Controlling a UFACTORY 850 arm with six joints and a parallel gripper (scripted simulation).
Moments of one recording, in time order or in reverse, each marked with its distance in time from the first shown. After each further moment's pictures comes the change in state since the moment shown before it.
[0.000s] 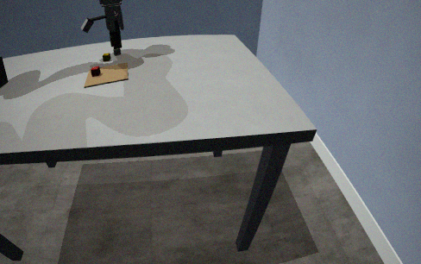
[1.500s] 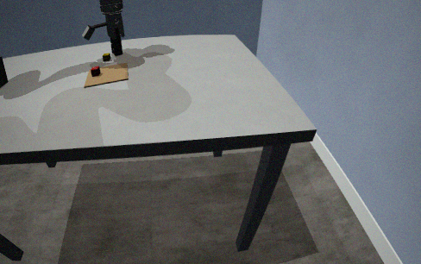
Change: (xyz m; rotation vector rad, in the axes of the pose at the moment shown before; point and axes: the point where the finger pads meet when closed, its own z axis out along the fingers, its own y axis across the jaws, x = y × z) arm 0.000 0.000 0.029 0.000 0.000 0.000
